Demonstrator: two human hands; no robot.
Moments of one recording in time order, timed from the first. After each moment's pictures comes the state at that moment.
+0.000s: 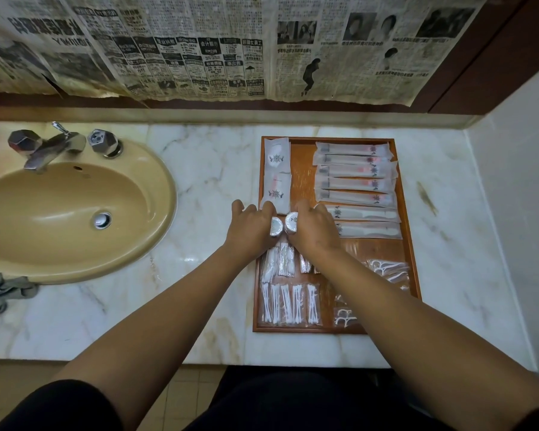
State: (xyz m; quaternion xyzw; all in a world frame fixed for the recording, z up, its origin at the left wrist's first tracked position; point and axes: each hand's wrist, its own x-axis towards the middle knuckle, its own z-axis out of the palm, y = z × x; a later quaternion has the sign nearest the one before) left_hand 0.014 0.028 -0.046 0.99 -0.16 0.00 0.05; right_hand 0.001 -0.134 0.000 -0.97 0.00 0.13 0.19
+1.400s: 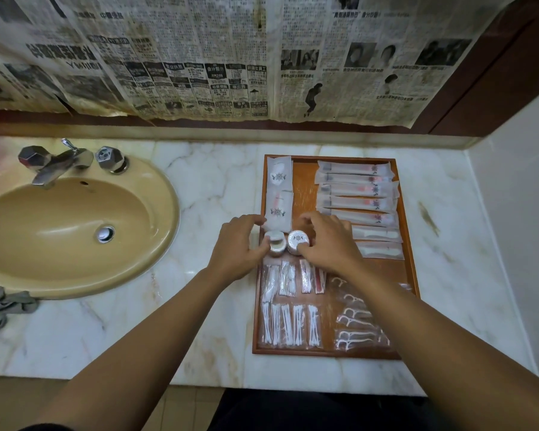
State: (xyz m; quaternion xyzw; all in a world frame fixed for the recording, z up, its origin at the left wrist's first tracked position) left_hand 0.000 0.057 -0.013 0.94 -0.06 -0.03 0.34; right_hand 0.022 -0.173 0.000 -0.96 -0.07 0.15 0.24
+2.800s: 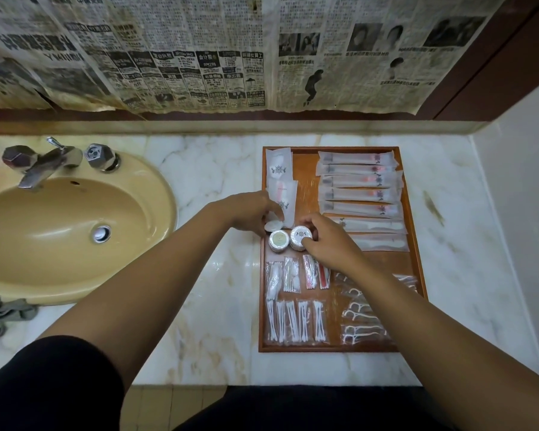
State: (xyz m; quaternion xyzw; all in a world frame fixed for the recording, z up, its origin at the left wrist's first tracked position) left_hand 0.115 0.054 -0.002 0.89 -0.31 -0.32 0.10; right_hand 0.019 -0.171 -0.007 -0.90 -0.01 0.23 0.37
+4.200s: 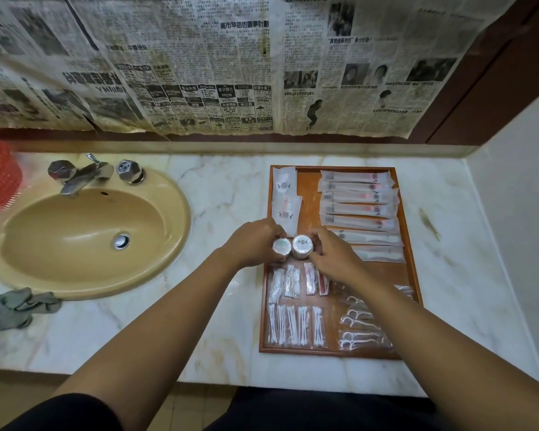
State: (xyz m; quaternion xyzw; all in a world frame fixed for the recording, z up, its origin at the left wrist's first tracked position) left_hand 0.031 0.042 0.018 0.95 -0.20 -0.16 0.18; right_hand 0.003 -0.182 -0.001 -0.92 -0.04 0.21 0.33
